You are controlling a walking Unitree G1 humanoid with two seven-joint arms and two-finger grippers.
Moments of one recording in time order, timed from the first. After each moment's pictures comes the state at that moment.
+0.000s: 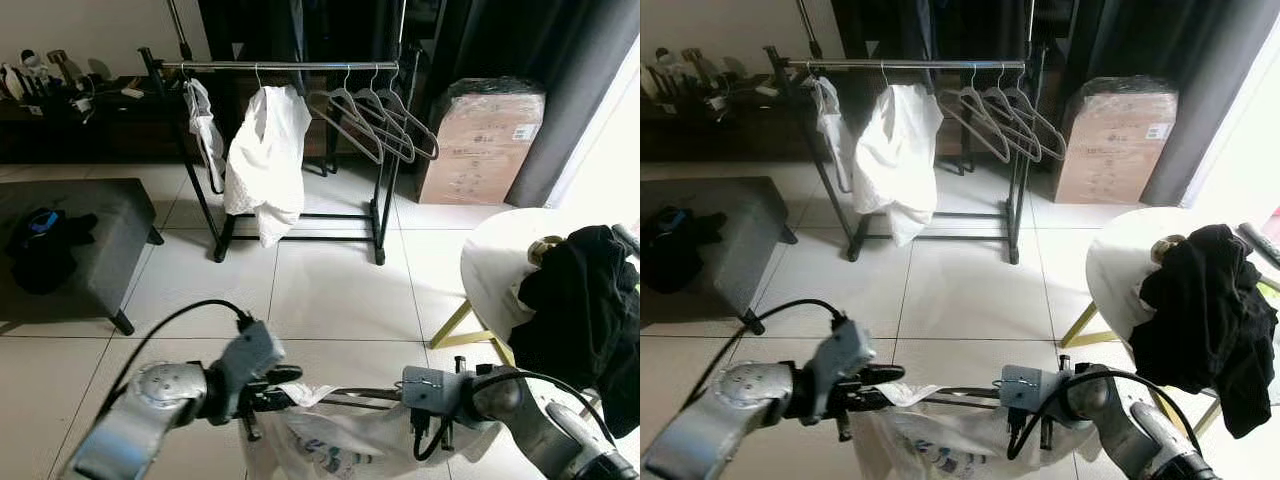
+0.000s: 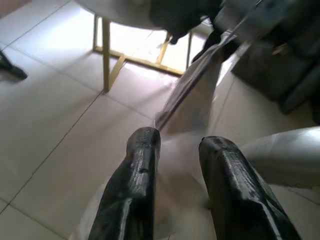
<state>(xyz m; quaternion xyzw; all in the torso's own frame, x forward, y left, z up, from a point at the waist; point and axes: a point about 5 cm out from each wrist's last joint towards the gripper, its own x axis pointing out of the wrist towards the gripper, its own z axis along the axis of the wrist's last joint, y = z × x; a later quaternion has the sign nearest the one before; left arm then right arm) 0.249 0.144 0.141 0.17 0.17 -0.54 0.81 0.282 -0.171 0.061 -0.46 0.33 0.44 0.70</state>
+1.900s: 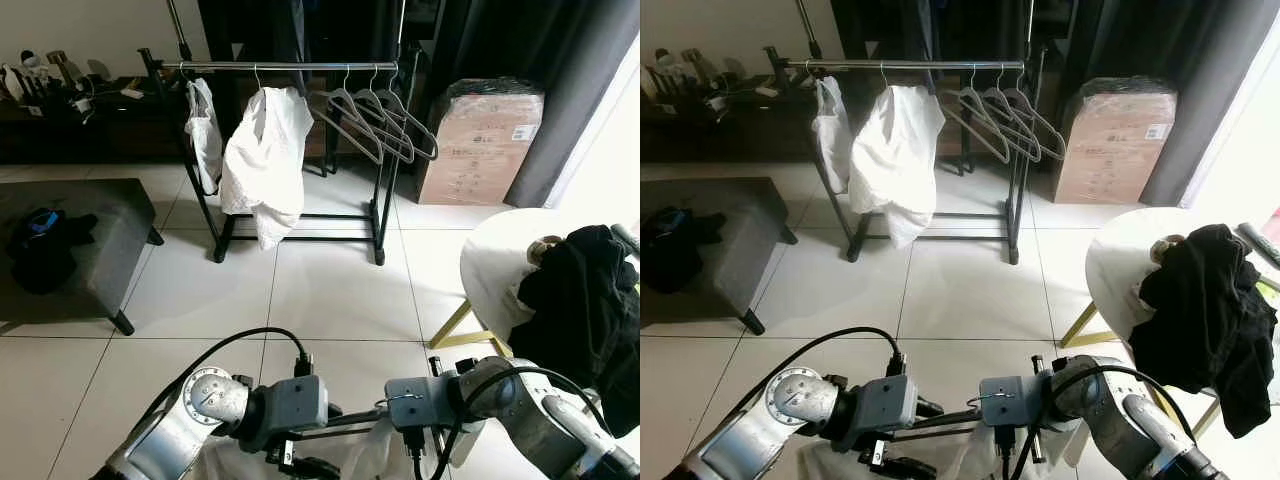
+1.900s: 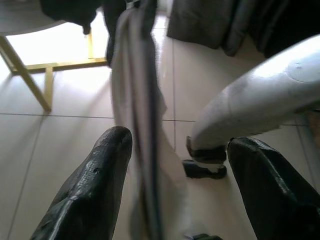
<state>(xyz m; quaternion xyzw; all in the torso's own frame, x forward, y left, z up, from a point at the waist) 0.247 0.097 0.104 0.28 0.14 -0.67 0.67 0.268 -0.139 0.097 -0.46 0.27 0.55 0.64</state>
